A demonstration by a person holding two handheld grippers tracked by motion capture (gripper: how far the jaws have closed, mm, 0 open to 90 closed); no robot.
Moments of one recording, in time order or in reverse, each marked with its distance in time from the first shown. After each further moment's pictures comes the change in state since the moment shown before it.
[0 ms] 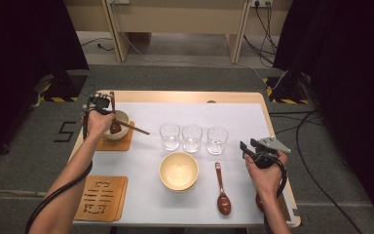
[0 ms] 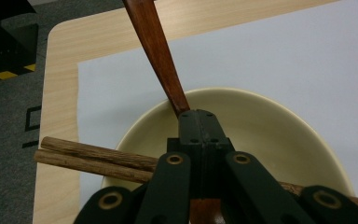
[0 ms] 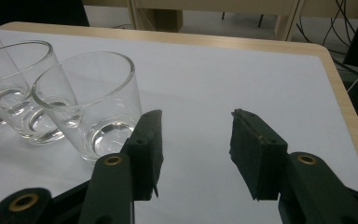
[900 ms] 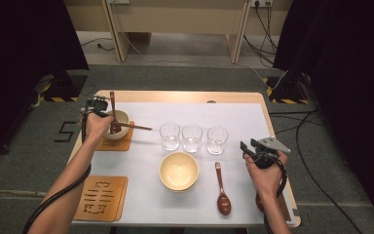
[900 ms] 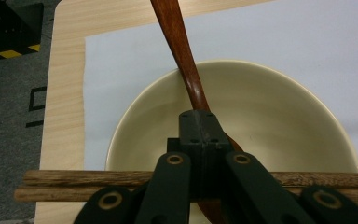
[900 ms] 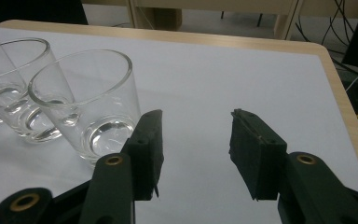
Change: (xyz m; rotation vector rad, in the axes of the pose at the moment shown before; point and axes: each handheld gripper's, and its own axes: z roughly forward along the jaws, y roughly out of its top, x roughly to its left) left arm 0.000 -0.009 -0.005 0.049 0.026 -0.043; right arm -0.001 -0.001 0.000 0.007 -0.005 -0.002
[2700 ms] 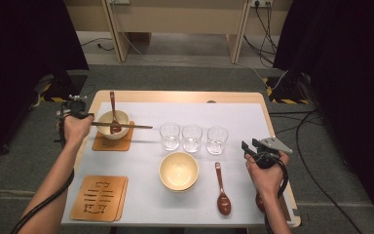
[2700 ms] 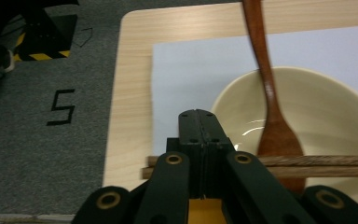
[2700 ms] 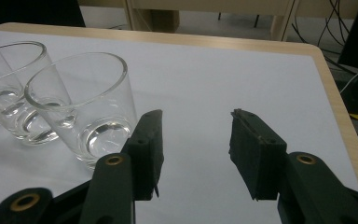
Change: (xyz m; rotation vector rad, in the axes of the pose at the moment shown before) left arm 0.051 -0.019 -0.040 -0.099 0.056 -0.094; right arm -0.002 0.001 -0.002 -0.011 -0.009 0.008
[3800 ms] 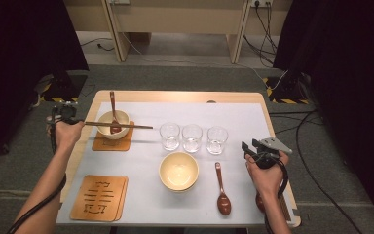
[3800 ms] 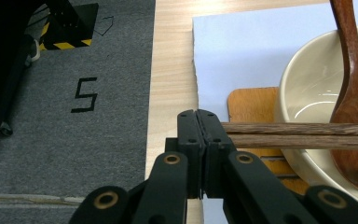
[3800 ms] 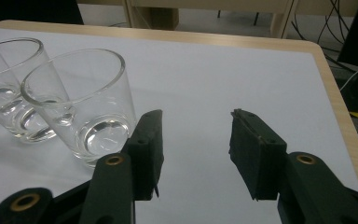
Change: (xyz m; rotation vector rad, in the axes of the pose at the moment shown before) left arm 0.027 -0.018 0.007 0.039 0.067 0.006; right arm 0.000 -0.001 0.000 0.015 -0.002 0.002
